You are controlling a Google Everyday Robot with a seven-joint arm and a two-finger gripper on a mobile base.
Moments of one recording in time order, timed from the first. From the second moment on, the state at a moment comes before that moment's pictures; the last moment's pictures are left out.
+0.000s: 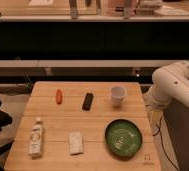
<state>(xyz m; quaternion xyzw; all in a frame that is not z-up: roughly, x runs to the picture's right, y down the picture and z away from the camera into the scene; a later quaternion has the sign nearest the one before) 0.287 0.105 0.683 -0.28 0.02 0.02 0.96</state>
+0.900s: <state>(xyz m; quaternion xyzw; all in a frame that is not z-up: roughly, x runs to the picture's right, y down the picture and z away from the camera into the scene) 0.251 0.086 0.695 -0.27 0.02 -0.02 0.96</state>
